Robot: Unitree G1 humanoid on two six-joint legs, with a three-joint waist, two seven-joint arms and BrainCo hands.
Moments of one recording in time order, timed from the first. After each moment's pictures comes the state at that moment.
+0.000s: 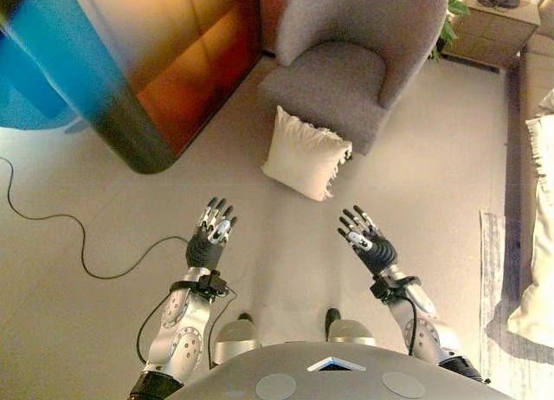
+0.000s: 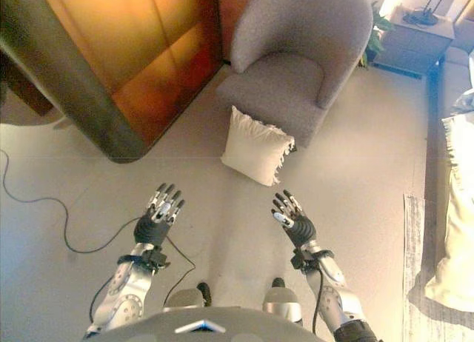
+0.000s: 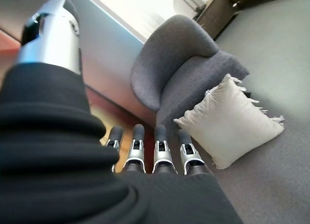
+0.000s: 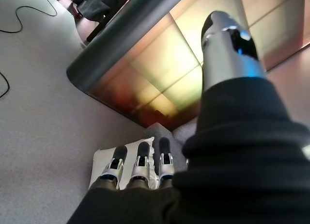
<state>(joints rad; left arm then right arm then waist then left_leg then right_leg) 0.33 0.28 -0.25 0.04 -0.82 -0.23 -0.04 0.26 -0.32 0.26 0.14 0.82 -0.07 0.19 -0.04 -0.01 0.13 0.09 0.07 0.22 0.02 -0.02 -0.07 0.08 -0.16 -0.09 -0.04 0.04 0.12</state>
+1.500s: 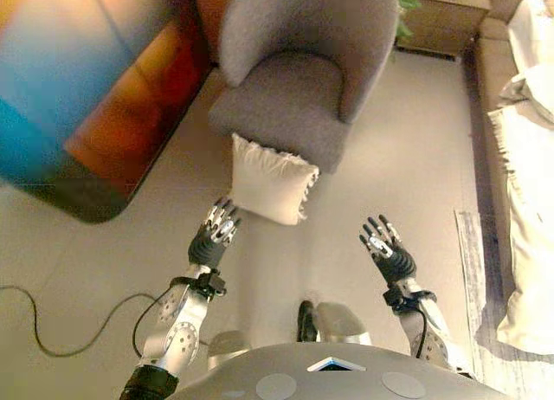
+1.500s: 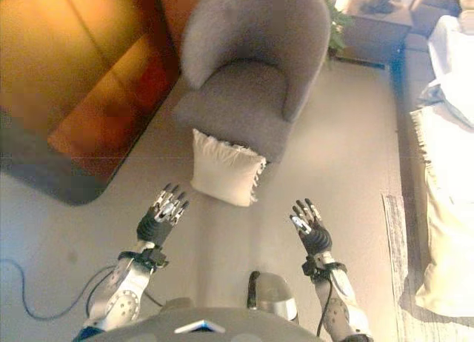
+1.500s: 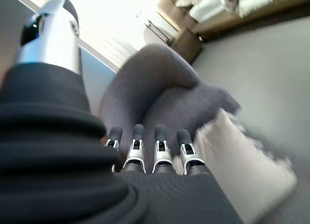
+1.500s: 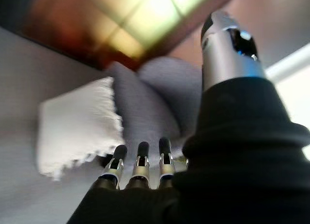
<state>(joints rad) 0.28 0.28 -0.26 0.06 -0.86 -0.19 -0.10 0.30 -0.31 0.17 0.19 0.86 -0.16 0.15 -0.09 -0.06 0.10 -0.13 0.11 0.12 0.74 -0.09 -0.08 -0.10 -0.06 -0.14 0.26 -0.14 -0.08</state>
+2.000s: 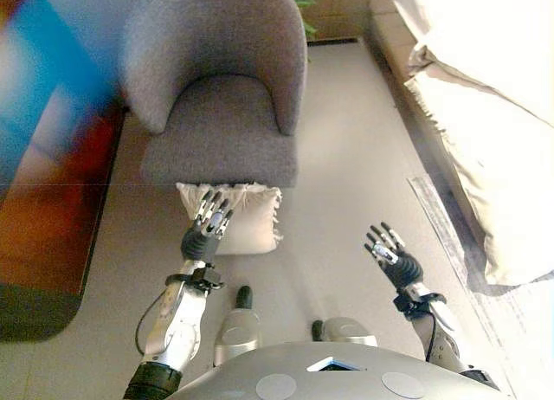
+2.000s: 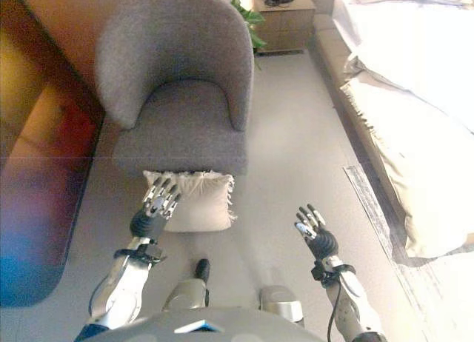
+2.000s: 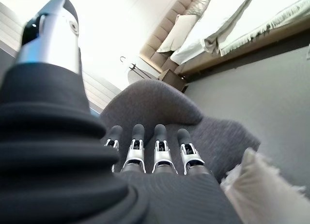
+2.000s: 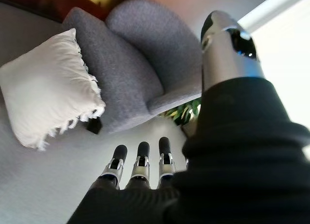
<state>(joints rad) 0.29 0.29 -0.16 0.07 -0.88 -0.23 -0.10 0.32 -0.35 0.20 0.27 0.83 -0.10 0.26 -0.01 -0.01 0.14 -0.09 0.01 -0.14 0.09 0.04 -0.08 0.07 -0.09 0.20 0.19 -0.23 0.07</state>
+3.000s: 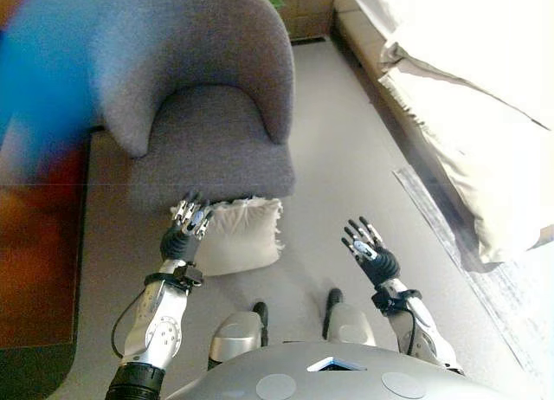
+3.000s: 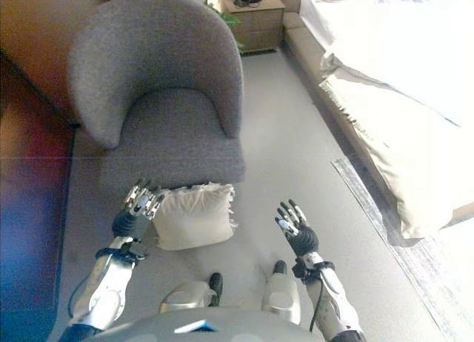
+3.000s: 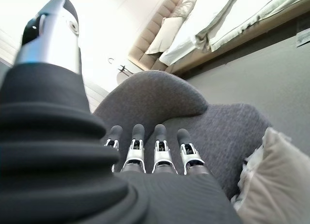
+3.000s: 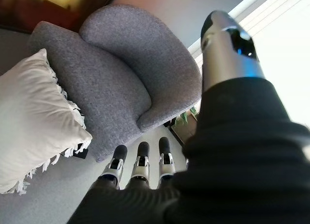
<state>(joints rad) 0.30 0.33 -0.12 0.08 -0.88 -0.16 -0.08 0.31 -0.25 0.21 0.21 0.83 -0.10 0.23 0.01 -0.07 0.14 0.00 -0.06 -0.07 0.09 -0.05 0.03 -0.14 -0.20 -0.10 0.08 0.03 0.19</state>
